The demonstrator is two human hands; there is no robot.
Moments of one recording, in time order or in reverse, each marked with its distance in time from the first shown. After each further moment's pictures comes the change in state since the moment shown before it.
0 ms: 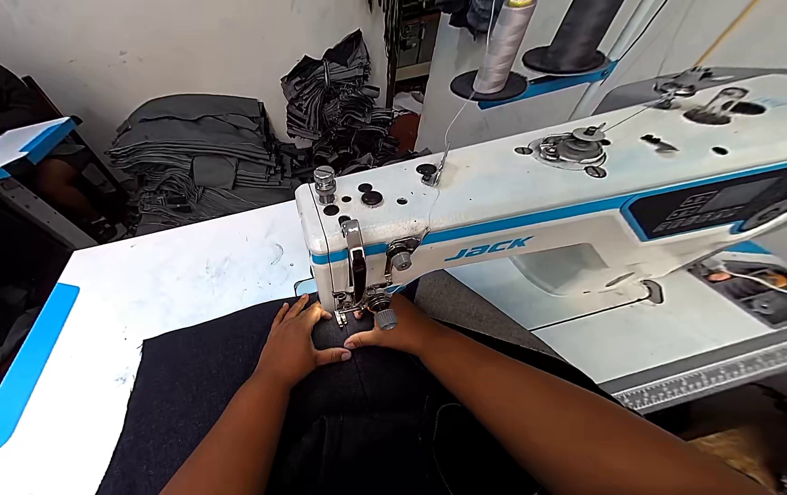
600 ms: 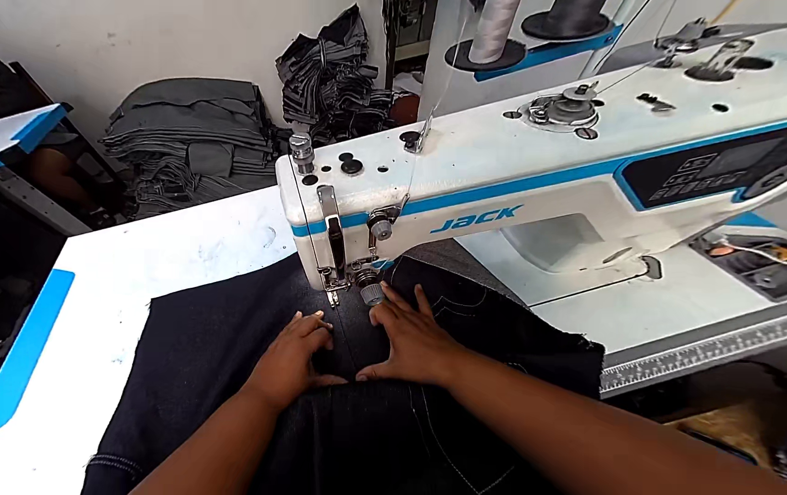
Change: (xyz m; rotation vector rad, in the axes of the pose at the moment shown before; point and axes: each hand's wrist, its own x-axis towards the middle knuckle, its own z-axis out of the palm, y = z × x) left_hand -0.046 0.002 0.020 -0.037 0.102 0.372; right_hand -0.066 -0.013 0.014 -0.170 -0.048 0.131
